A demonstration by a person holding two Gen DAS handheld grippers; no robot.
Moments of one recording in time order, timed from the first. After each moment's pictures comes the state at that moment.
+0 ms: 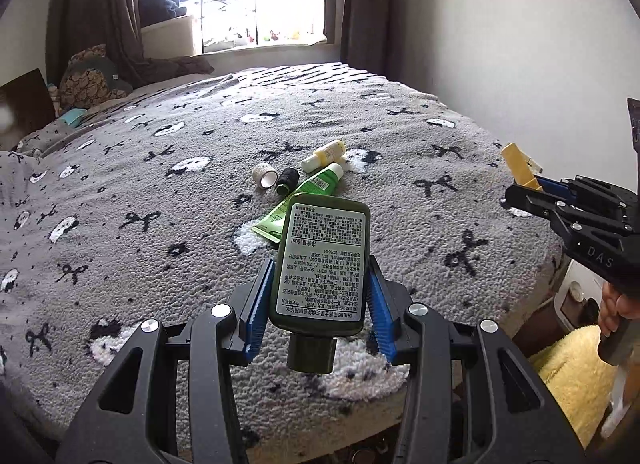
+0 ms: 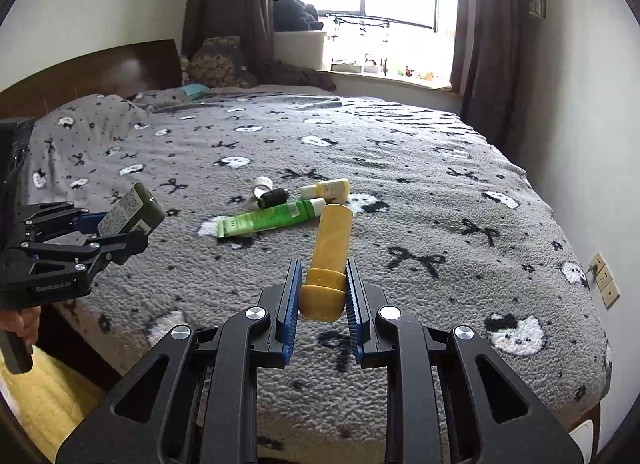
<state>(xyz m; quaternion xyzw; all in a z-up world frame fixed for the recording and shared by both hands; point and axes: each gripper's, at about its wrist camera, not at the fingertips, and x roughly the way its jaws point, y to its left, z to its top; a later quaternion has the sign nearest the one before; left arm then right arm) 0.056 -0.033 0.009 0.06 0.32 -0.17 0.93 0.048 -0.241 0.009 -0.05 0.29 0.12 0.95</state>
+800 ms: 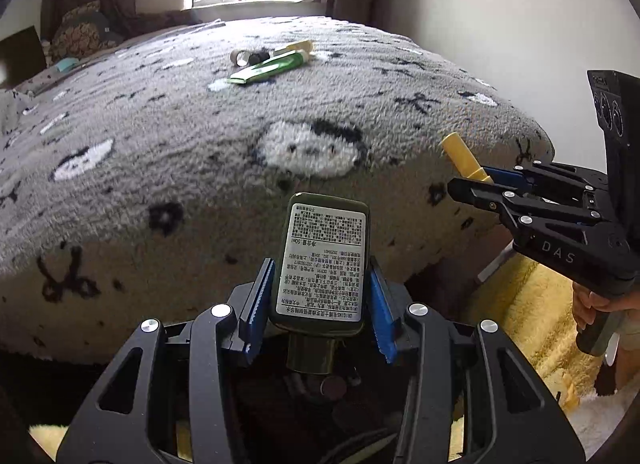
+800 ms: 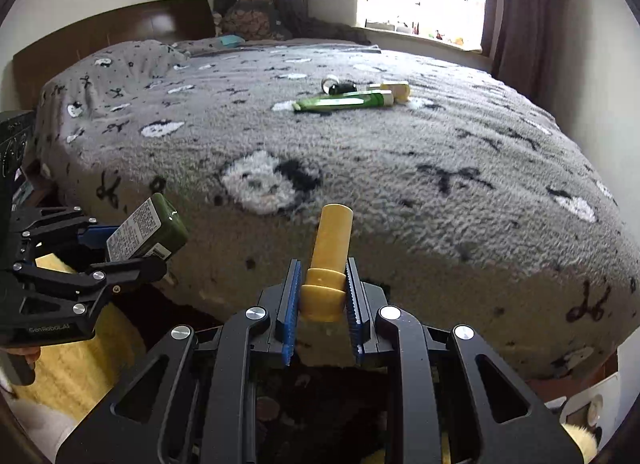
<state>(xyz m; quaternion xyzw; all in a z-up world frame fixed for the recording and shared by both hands) -0.070 -0.019 -0.114 0.03 0.39 -0.19 0.90 -0.054 -0.193 -0.105 -0.06 0.36 0.16 0.92</state>
